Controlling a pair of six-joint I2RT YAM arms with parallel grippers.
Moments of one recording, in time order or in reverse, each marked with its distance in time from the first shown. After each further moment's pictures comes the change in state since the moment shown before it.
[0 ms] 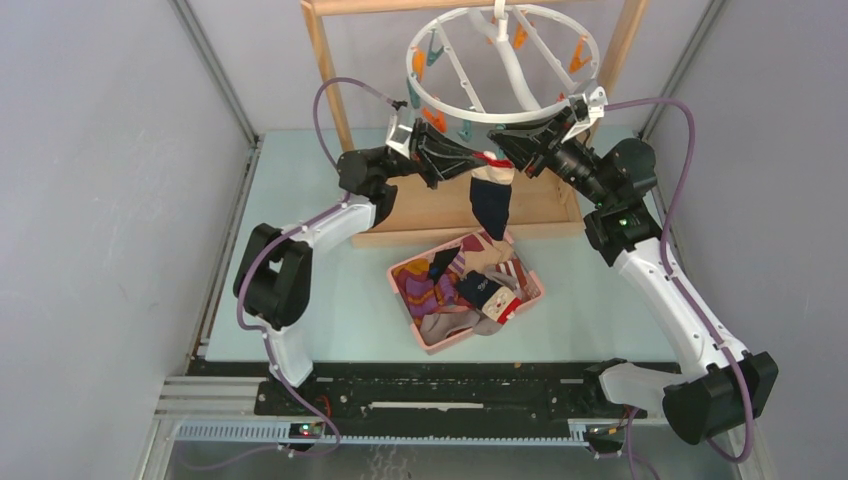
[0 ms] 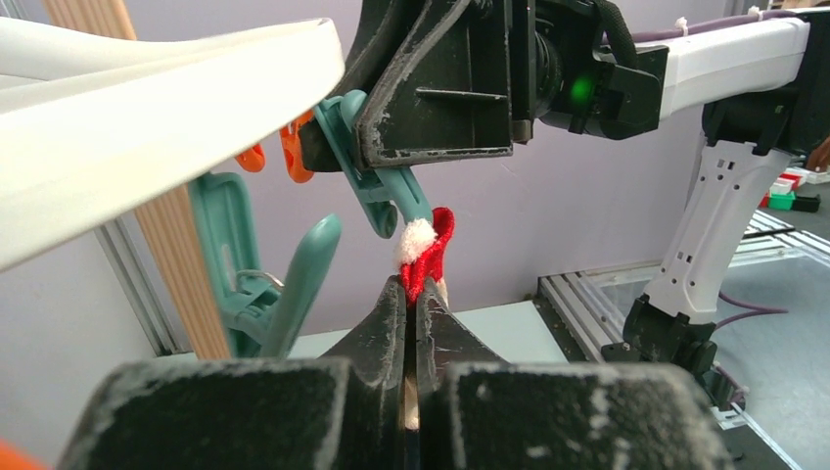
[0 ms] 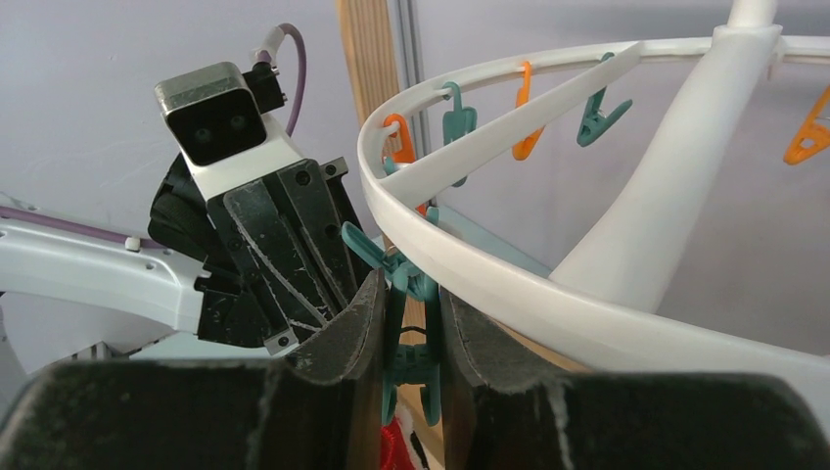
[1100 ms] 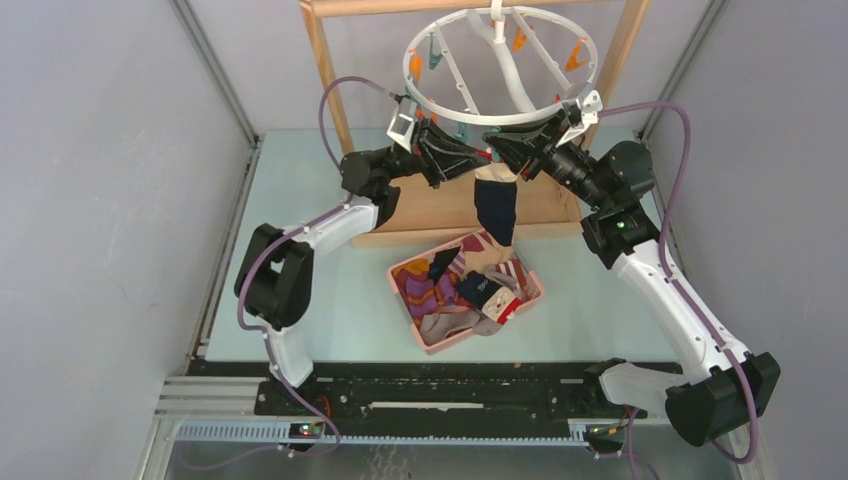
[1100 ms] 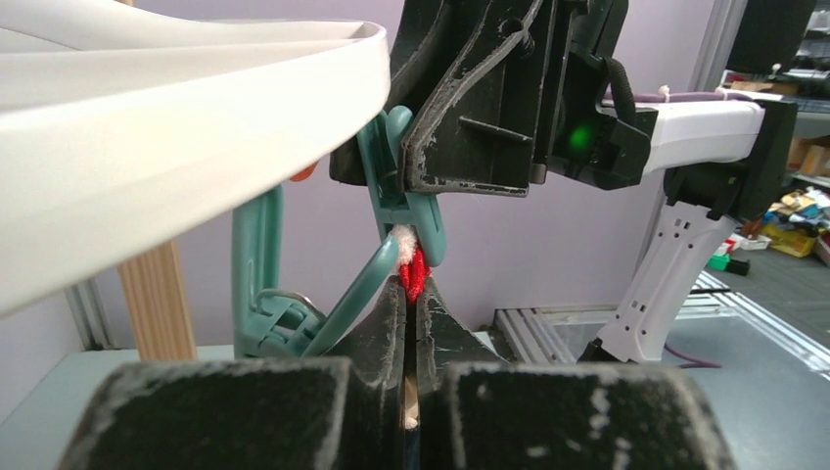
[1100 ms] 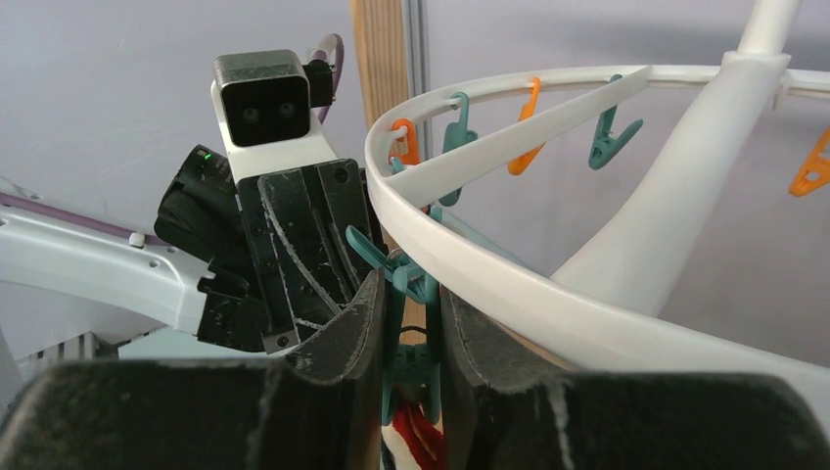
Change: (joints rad) left arm -0.015 0.001 0.000 -0.003 -0.068 -0.136; right arm 0.037 -0.010 0.000 -0.001 0.013 -0.050
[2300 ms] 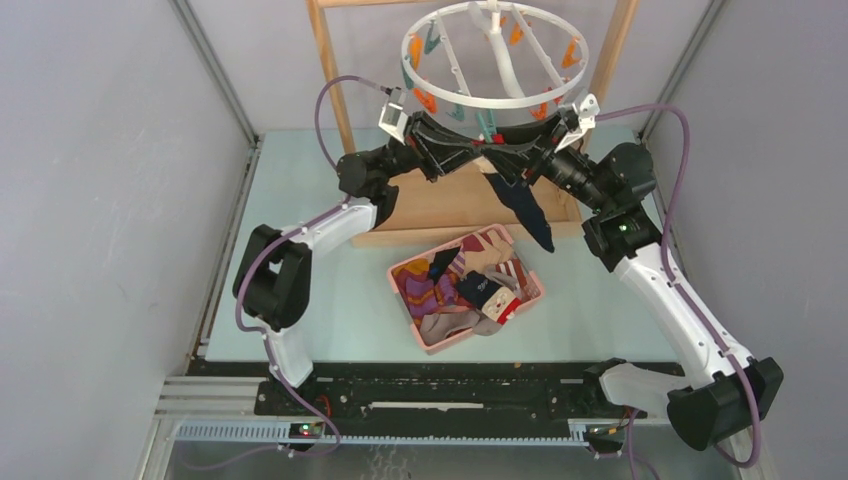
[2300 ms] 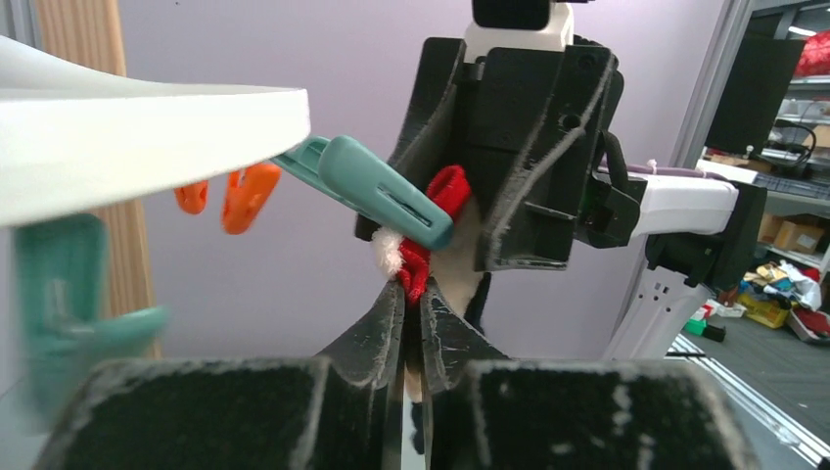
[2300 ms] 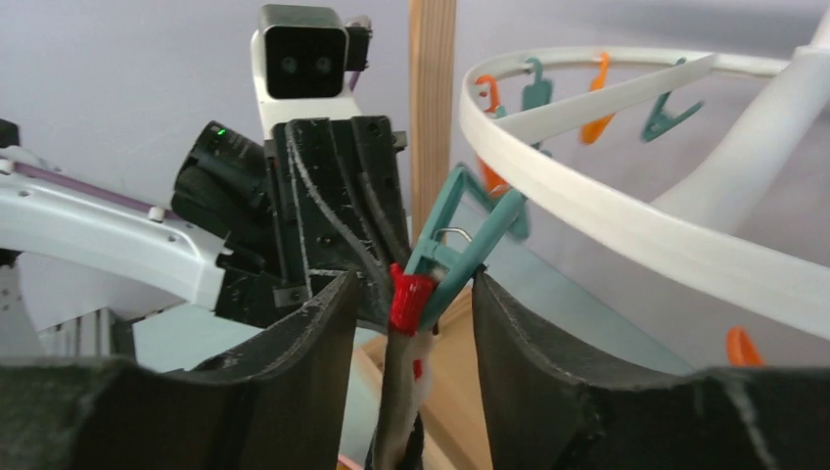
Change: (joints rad) left arm 0.000 -0.010 0.000 0.036 -0.095 -0.122; right arm 0.005 -0.014 0.000 -0.032 -0.021 -0.026
